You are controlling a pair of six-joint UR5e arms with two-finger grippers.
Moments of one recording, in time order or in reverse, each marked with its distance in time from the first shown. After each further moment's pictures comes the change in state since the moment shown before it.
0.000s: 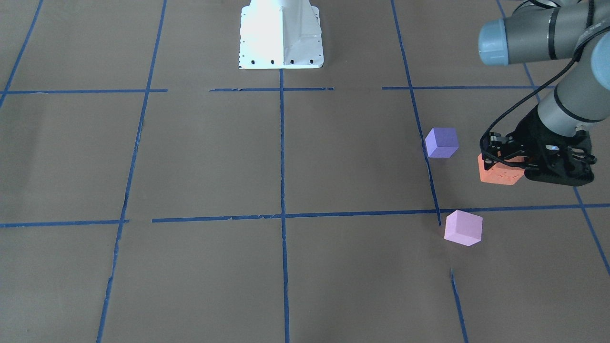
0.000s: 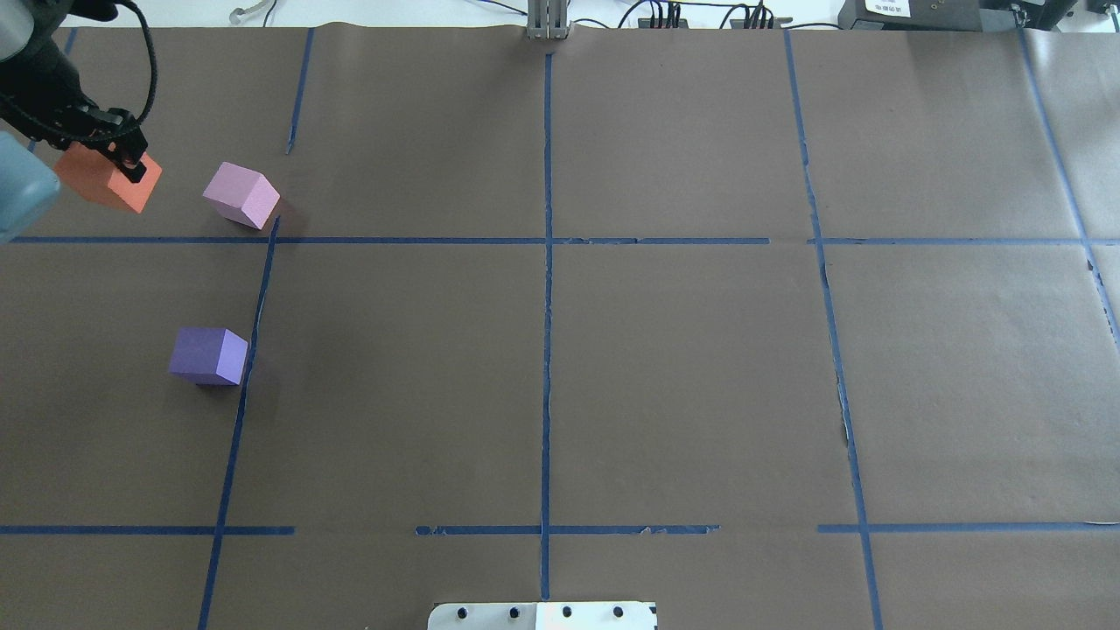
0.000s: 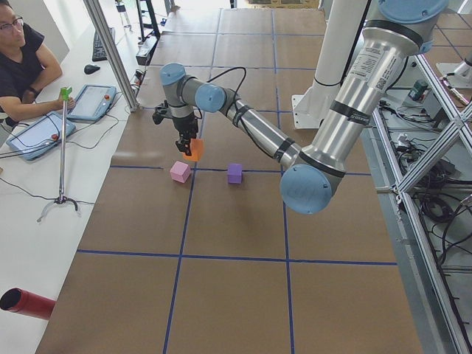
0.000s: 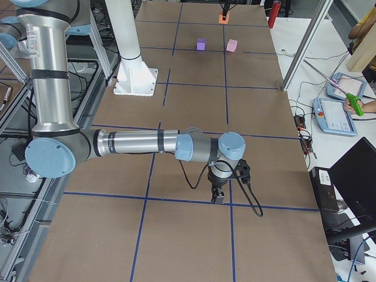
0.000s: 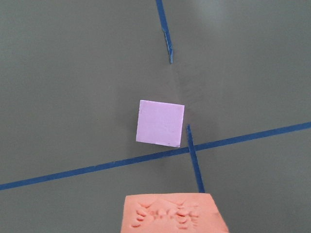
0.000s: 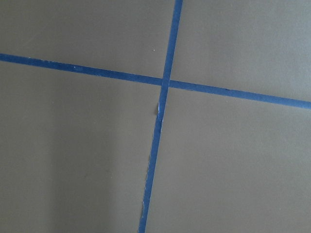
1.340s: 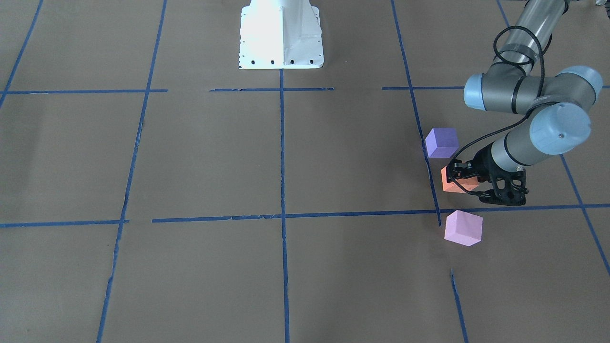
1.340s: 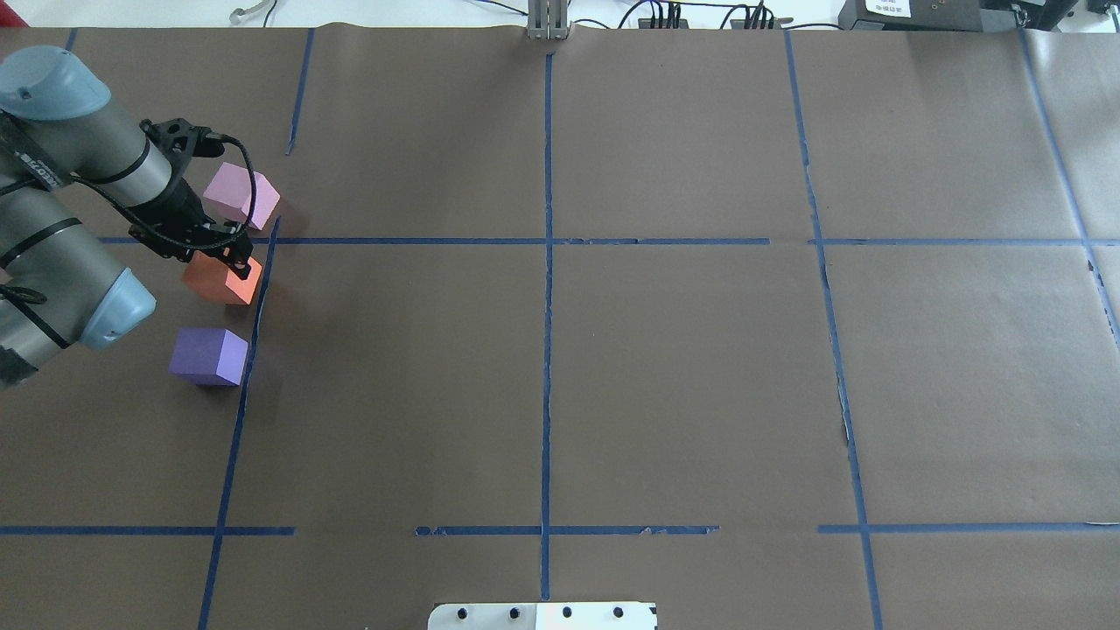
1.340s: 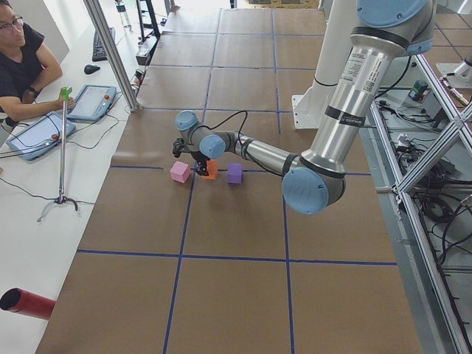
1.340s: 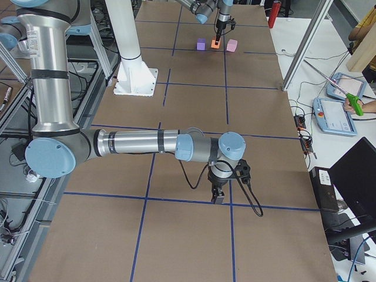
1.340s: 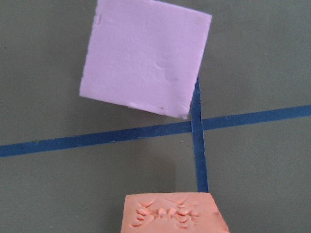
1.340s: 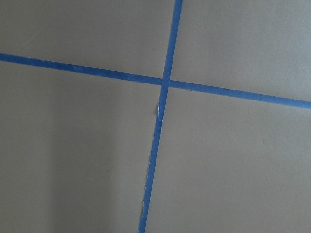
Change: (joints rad) left arm 0.219 0.031 0.311 -0.536 -0.061 -0.379; right arm 0.000 0.000 0.000 0.000 0.000 0.000
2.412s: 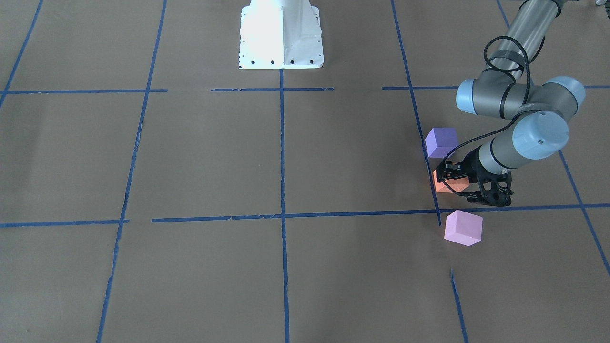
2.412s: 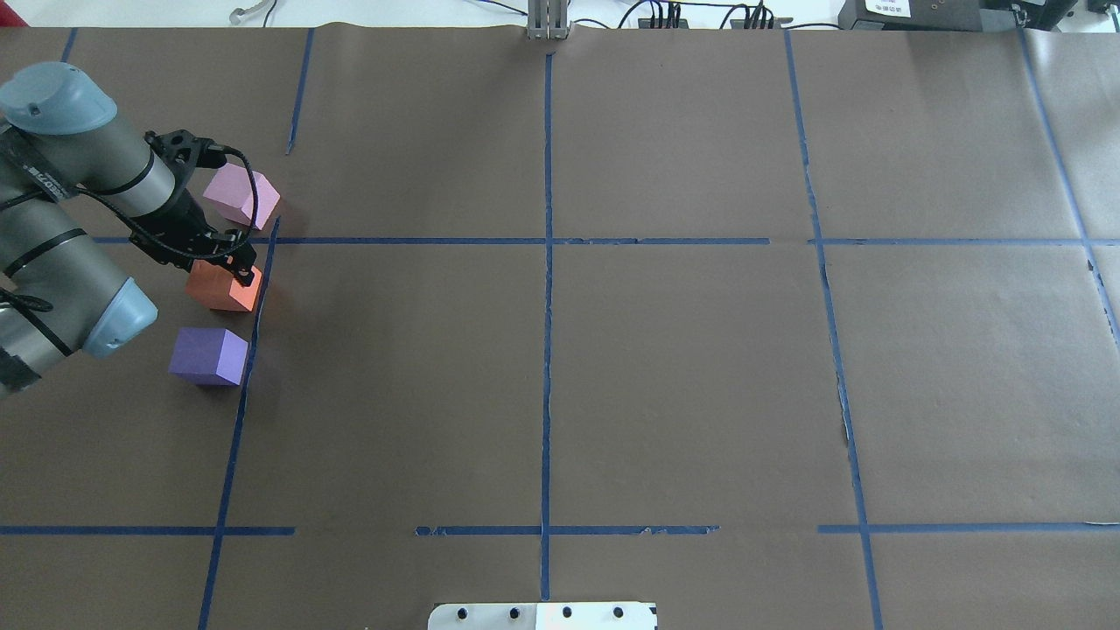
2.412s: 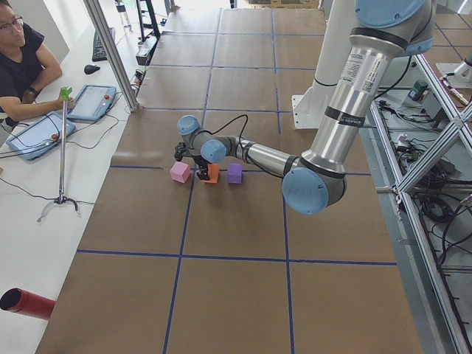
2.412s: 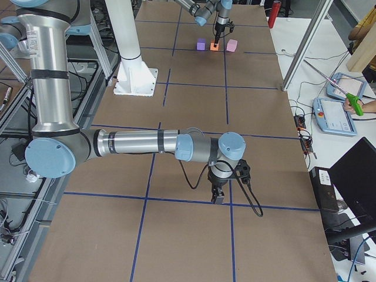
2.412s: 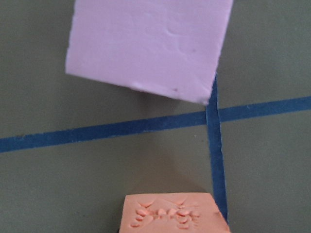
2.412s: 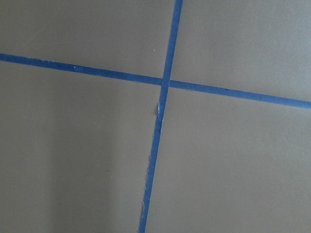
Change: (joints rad) left arm 0.008 0.004 0.018 -0.024 0.009 -0.004; right arm 0.000 0.000 0.000 0.000 0.000 0.000
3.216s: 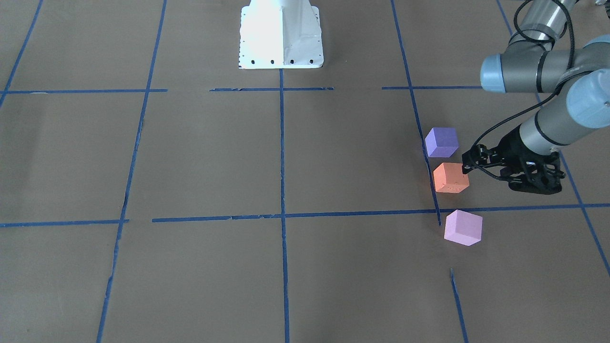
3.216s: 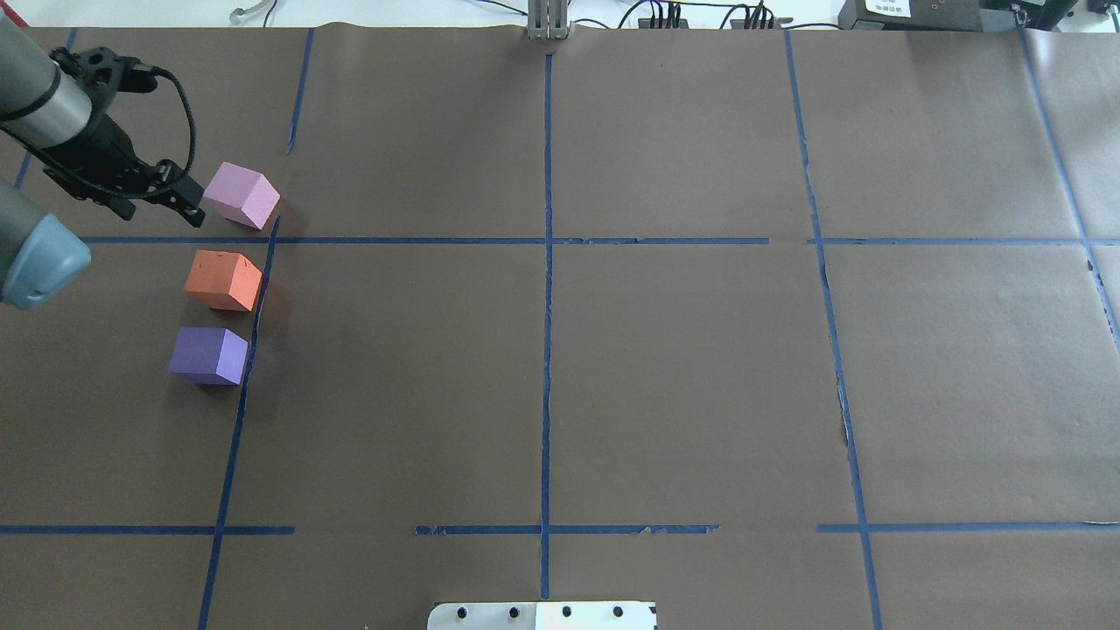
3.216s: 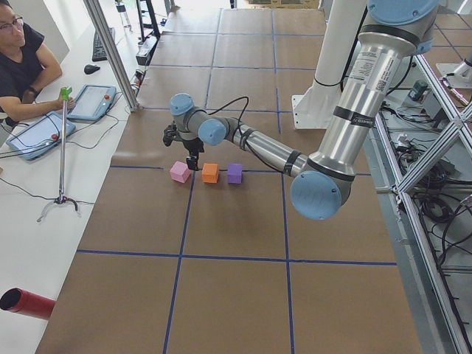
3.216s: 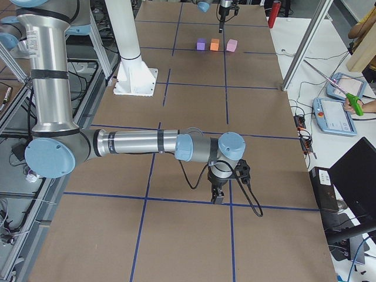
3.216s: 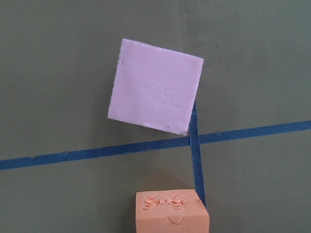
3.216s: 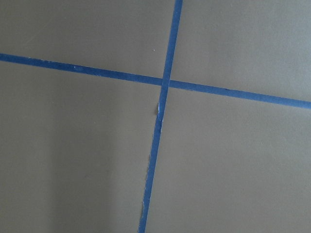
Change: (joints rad) left arm -0.171 0.032 -0.239 0.268 0.001 0.169; right arm 0.000 0.000 0.000 0.000 0.000 0.000
